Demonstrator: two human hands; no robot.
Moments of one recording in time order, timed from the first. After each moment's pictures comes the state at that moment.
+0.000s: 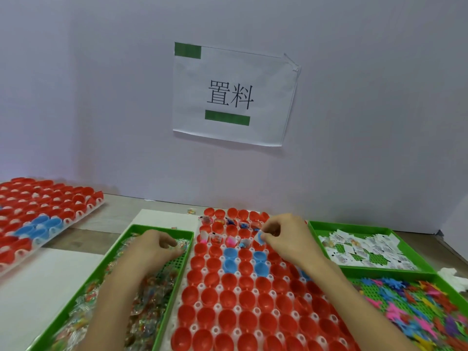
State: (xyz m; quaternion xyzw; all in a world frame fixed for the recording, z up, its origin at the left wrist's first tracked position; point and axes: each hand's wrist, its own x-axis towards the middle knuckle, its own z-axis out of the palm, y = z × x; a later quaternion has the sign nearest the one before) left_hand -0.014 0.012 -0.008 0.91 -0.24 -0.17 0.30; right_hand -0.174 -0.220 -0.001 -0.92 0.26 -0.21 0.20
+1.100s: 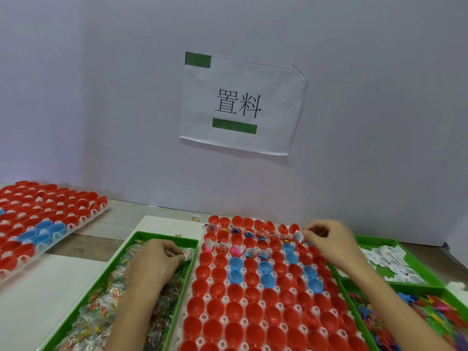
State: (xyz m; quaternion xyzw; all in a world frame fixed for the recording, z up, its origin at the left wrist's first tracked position) left_hand -0.009 0.001 -0.037 0.92 -0.18 -0.07 0.35; right_hand -0.208 -0.279 -0.001 -0.87 0.34 -0.26 0.26
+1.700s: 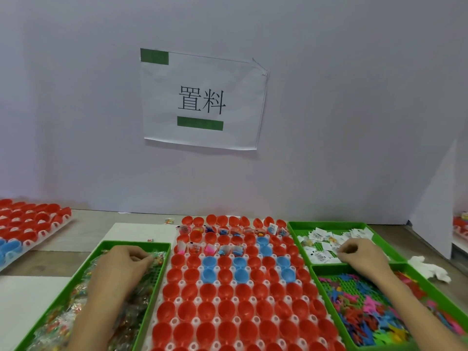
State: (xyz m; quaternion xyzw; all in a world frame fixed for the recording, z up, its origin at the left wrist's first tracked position) left_hand -0.011 -0.001 -0.032 0.92 -0.19 -0.06 0.35; right_hand -0.307 -0.362 -0.045 -0.82 0.52 -0.17 0.18
